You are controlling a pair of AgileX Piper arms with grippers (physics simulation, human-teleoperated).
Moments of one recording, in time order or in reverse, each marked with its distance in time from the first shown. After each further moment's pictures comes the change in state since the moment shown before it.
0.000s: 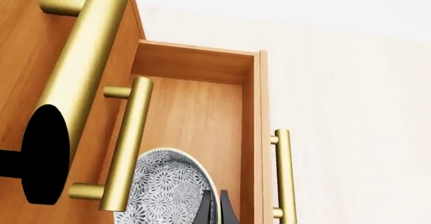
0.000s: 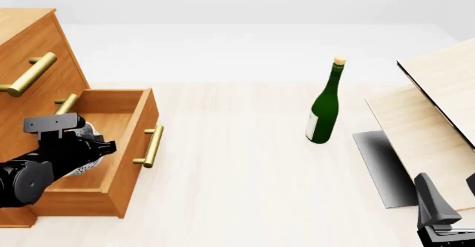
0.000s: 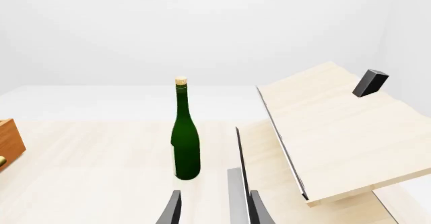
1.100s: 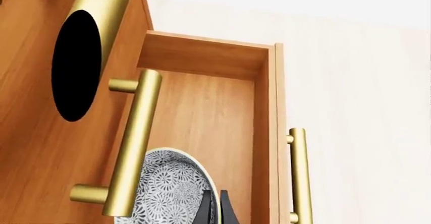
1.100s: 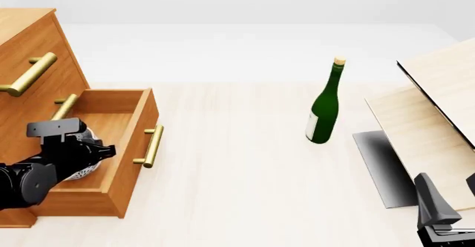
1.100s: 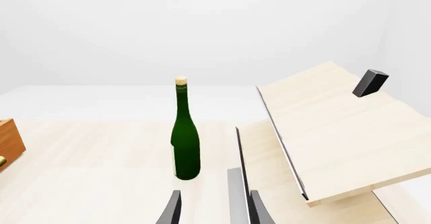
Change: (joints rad) left arm 0.030 0.076 0.012 -0.066 0.011; right arm 0.000 0.000 0.000 0.000 0.000
